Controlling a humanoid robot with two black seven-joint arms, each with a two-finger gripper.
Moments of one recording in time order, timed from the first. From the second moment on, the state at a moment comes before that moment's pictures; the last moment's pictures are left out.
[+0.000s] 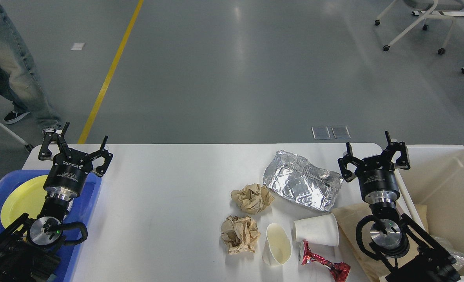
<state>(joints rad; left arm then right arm) -0.46 0.24 -1.18 -0.48 -0.03 -0.75 -0.25 0.23 -0.17 1.16 1.01 -0.12 0.16 0.50</state>
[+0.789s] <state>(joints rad) -0.46 0.24 -1.18 -0.48 -0.03 -0.76 -0.25 0.25 -0.20 1.16 0.93 -0.11 0.19 0.49</state>
